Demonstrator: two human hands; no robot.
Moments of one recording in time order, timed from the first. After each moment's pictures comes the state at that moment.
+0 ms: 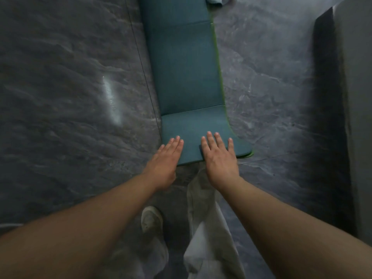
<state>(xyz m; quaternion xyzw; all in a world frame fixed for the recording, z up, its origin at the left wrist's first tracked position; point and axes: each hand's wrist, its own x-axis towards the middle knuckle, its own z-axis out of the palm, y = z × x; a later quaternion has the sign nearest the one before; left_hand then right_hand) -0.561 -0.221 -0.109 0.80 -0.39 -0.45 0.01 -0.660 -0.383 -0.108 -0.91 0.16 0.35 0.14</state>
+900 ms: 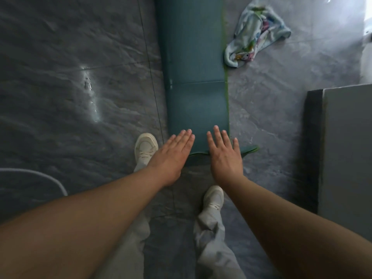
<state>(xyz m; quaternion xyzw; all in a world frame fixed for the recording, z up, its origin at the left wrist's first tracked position) -0.302 -0.280 -0.094 0.80 -0.47 -0.37 0.05 -0.391 -0.442 -0.073 -0.90 0.19 0.38 0.08</state>
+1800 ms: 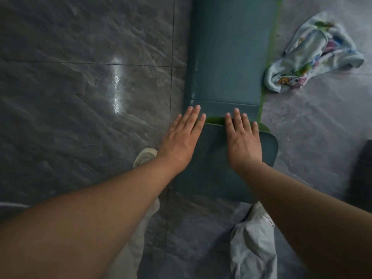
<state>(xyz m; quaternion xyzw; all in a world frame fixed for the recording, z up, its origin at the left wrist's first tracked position) -0.226 -0.347 -0.230 0.91 -0.33 -0.24 0.03 -0.281 -0.528 -0.226 -0.94 0.11 0.32 0.05</state>
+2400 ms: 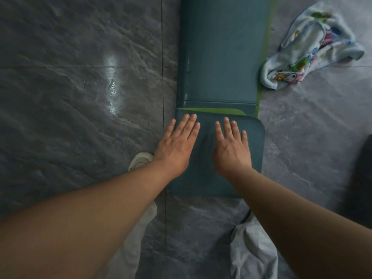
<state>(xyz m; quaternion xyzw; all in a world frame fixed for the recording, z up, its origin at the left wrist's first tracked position) -0.226 -0.353 -0.250 0.88 -0.37 -0.30 -0.05 -0.289 -0.516 -0.248 -0.92 0.13 0.36 0.11</state>
